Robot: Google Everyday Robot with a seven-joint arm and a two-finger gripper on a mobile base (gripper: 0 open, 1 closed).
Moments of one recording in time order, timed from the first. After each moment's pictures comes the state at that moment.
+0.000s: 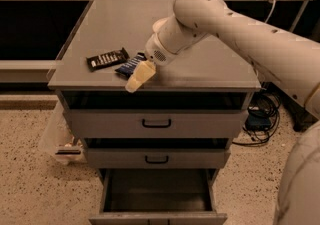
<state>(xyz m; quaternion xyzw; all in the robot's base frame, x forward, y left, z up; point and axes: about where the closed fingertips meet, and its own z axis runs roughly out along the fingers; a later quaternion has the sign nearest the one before) 0.649 0.049 0.823 -0.58 0.74 0.19 0.28</state>
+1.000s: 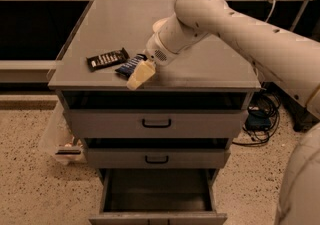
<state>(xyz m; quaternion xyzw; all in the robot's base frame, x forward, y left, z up) 0.649 0.050 0.823 -0.58 0.74 0.19 0.28</state>
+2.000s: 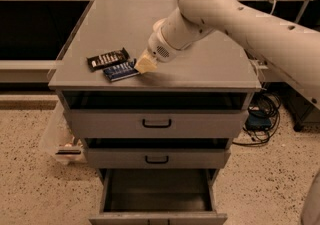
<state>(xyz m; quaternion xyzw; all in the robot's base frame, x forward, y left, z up) 0.642 0.039 0.848 -0.57 0.75 0.16 0.30</state>
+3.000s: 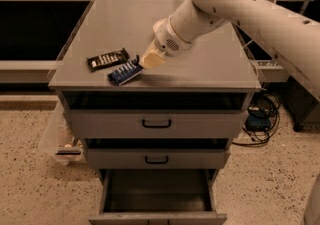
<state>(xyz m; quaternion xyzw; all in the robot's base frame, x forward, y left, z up) 0.636 0.026 0.865 -0.59 0.73 0.18 0.30</state>
